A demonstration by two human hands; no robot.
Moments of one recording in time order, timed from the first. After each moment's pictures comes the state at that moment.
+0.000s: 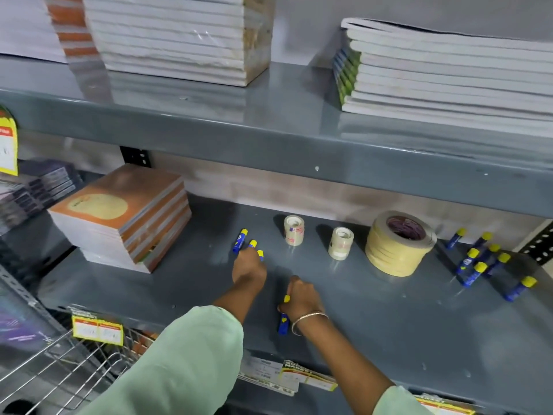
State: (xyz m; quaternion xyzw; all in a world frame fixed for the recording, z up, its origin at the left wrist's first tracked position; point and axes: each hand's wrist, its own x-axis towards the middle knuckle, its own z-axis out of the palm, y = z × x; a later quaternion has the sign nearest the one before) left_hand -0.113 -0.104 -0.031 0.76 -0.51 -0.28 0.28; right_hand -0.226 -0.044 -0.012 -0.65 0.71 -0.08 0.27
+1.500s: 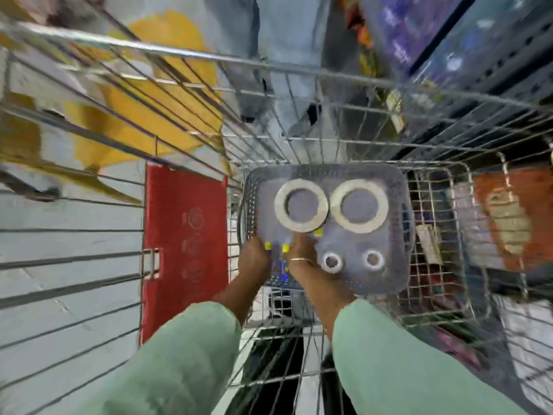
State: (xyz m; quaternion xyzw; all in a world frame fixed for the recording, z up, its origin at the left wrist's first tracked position) left_hand 0.186 0.389 -0.335 0.90 0.08 -0.37 0.22; right_hand 0.163 0.288 -0.355 -0.78 0.42 0.36 0.31
